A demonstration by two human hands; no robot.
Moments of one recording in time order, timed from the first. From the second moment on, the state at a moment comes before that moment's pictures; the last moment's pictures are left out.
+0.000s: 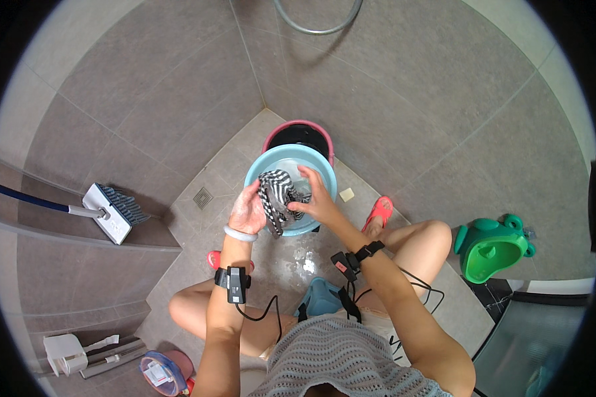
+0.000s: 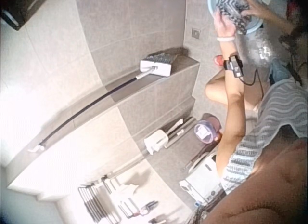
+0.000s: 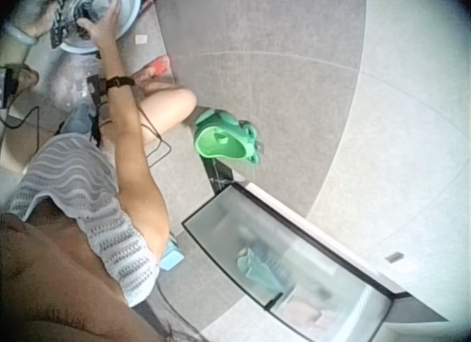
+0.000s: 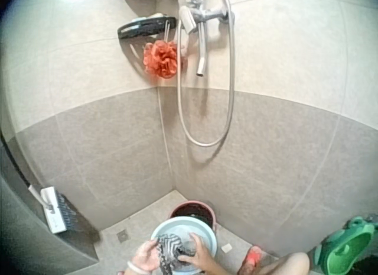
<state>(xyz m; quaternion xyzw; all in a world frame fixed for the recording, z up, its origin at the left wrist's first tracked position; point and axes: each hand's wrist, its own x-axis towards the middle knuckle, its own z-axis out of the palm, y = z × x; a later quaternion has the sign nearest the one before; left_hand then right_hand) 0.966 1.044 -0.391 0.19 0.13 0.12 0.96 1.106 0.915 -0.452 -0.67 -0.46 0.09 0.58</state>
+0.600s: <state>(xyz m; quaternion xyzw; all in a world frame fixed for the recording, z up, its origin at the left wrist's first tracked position) 0.979 1.020 -0.487 0.20 0.32 0.18 0.91 1.039 0.926 -0.413 -0.63 -0.39 0.05 0.67</state>
